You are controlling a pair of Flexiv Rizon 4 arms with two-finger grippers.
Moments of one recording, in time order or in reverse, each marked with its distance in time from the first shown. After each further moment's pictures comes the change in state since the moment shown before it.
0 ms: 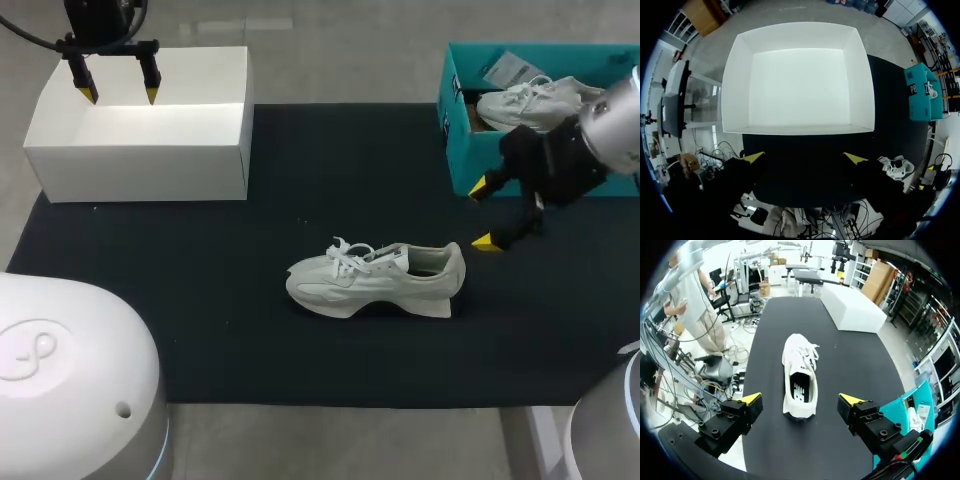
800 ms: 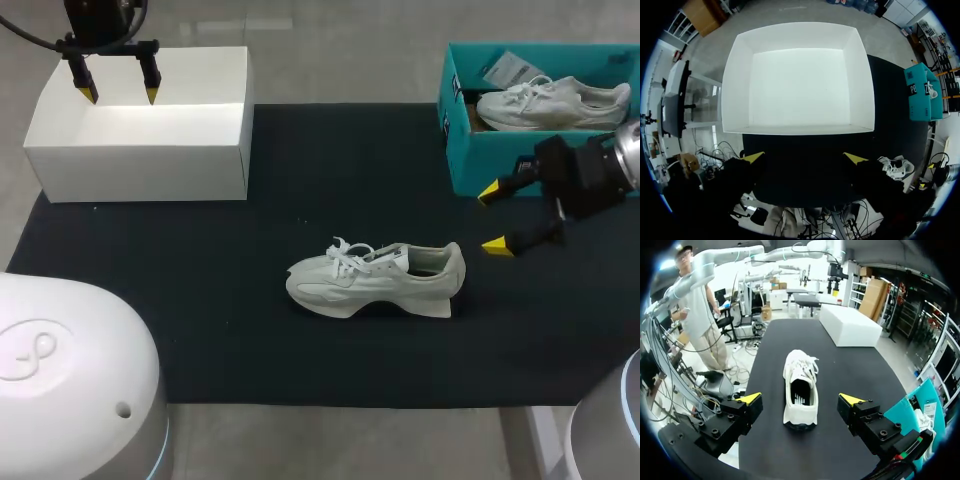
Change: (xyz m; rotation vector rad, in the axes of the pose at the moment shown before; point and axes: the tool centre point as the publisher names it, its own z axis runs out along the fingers) left arm 0.000 0.000 0.000 0.000 0.000 0.000; right arm -0.002 -0.012 -0.001 -0.197 0.003 0.017
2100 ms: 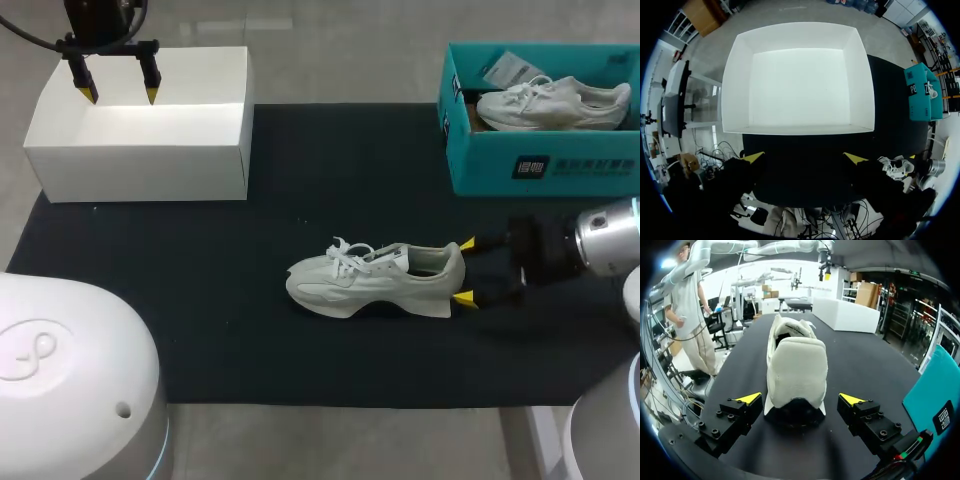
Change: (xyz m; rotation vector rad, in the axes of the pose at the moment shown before) left arm 0.000 0.000 0.000 0.000 0.000 0.000; right arm -0.007 -0.100 0.109 -0.111 -0.055 0.040
